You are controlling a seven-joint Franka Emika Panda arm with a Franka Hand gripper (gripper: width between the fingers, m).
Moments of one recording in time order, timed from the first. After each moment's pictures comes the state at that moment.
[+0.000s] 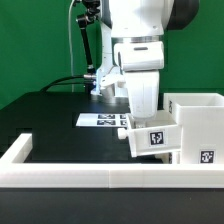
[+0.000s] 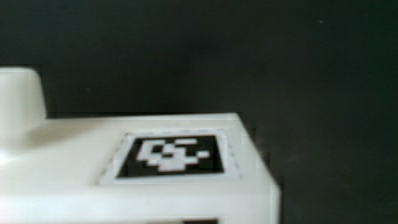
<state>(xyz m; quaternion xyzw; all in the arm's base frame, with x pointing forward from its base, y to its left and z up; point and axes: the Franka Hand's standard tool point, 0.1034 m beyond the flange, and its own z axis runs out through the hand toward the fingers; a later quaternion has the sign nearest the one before) 0.546 0.005 0.050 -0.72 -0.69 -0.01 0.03</state>
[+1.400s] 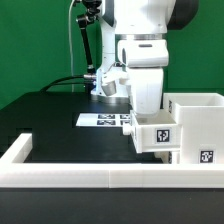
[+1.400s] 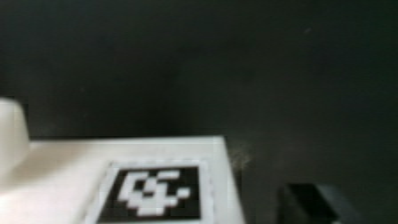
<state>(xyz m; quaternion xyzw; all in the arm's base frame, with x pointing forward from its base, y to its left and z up) 0.541 -0.001 0.059 -0.71 -0.71 0.00 0.02</state>
